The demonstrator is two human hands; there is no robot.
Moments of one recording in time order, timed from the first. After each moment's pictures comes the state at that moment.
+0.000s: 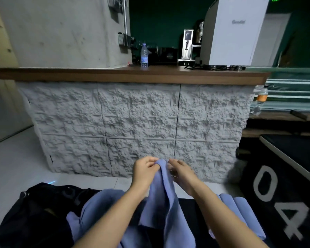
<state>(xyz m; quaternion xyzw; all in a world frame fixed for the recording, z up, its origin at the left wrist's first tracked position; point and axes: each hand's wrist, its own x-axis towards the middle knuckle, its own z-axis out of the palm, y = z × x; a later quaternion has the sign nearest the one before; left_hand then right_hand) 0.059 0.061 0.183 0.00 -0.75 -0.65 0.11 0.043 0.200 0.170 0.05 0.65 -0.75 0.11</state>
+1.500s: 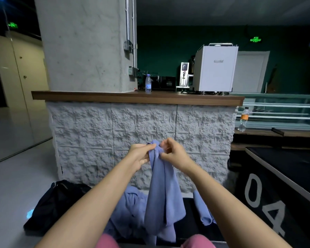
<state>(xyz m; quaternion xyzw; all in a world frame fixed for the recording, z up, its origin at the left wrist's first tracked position) 0.191 0.025 0.274 0.04 -0.64 -0.77 0.00 0.199 0.172 0.267 -0.21 0.82 -0.52 -0.12</state>
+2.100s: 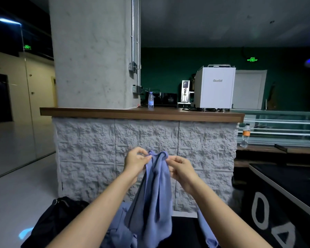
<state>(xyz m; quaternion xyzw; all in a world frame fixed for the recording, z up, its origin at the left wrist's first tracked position) 0.205 0.003 0.297 0.00 -0.77 -0.62 0.19 0.213 0.168 0.280 -0.10 0.64 -0.76 -0.01</state>
